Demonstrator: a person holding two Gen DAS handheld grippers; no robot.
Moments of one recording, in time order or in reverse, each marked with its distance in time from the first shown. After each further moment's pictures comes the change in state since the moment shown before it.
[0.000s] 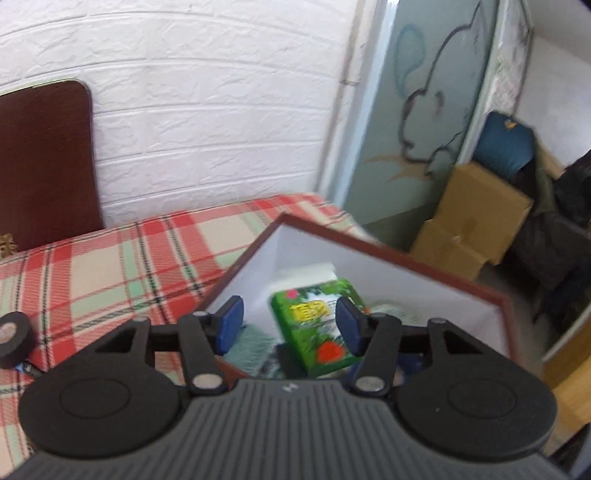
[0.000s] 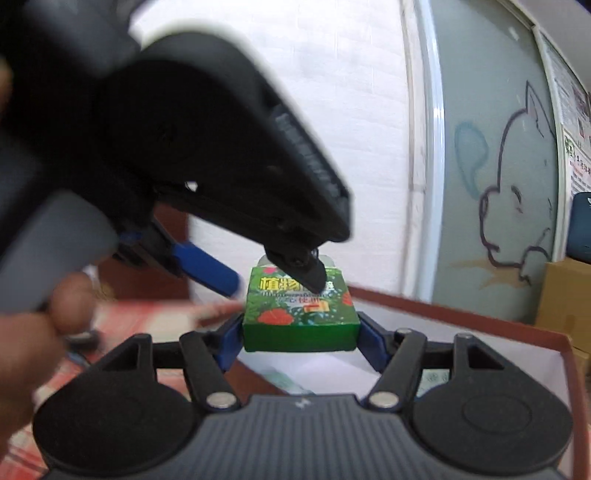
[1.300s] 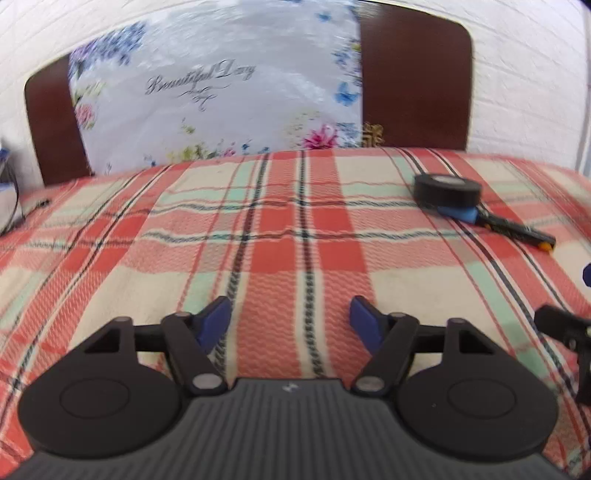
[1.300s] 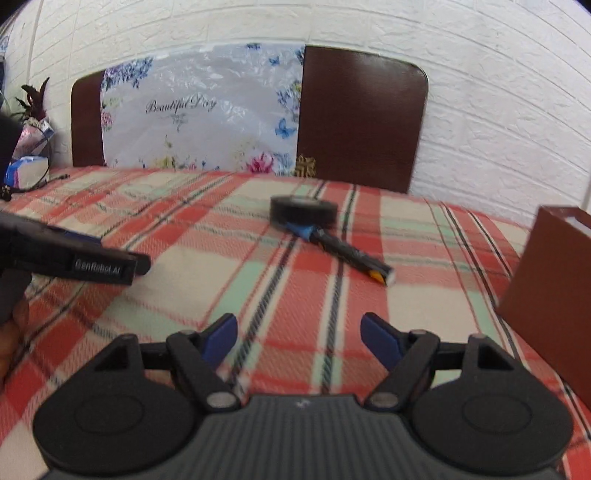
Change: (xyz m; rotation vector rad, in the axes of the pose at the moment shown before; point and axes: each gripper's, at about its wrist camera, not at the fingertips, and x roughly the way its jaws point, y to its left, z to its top) left arm -0.122 0.282 -0.171 -0.216 -0.064 0.577; right arm -0.036 0.192 -0.048 -0.209 0.216 0.433
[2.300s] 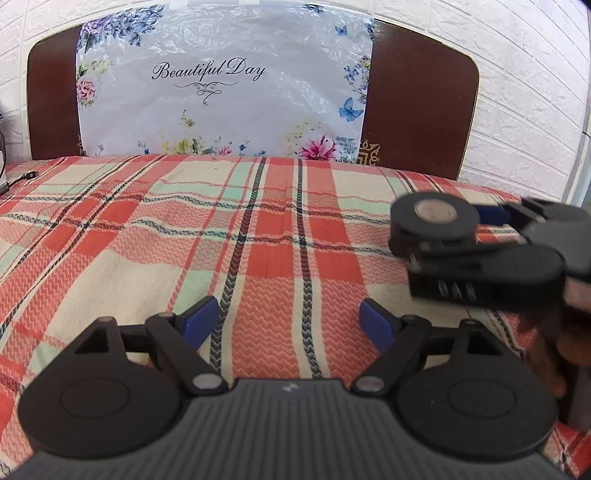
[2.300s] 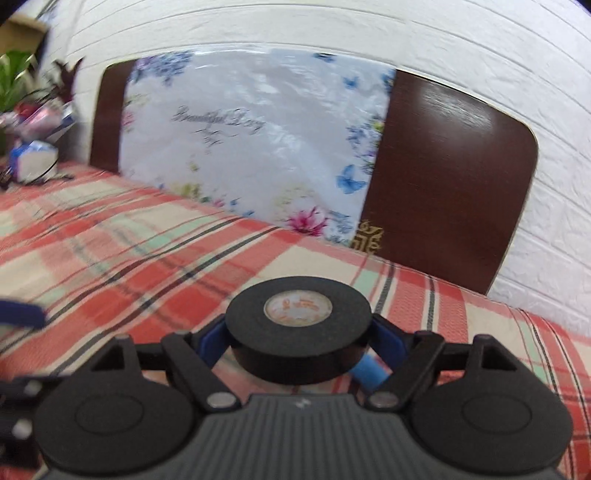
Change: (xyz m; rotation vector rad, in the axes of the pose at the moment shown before) left arm 0.000 0.013 -0.005 -0.071 -0.033 -0.078; right arm 0.099 0.032 0.050 -0.231 -0.049 0.100
